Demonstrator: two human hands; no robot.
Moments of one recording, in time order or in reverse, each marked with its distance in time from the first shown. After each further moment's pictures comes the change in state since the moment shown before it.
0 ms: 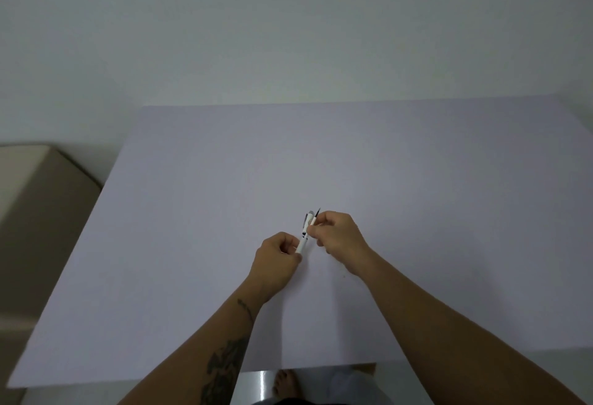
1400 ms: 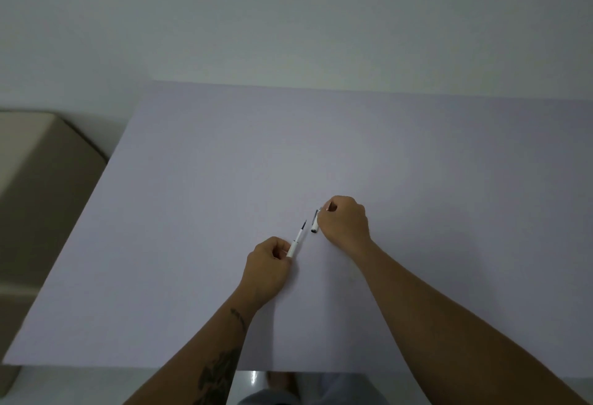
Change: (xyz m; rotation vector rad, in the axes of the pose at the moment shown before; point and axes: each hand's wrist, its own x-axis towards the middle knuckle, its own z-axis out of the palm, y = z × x) left_hand 0.004 -0.029 -0.012 0.048 0.091 -0.102; right_hand 0.046 -0.003 0.020 -0.419 0.192 -0.032
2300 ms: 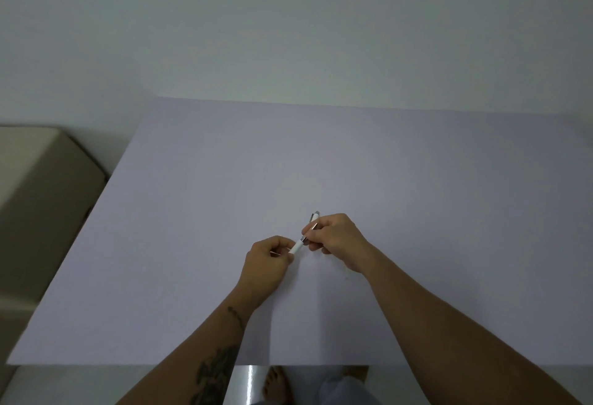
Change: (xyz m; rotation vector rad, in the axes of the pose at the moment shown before) left_hand -0.017 0.011 -0.006 -0.135 0.011 0.130; right_hand -0.041 -0.002 -0.025 0.362 -0.361 0.005
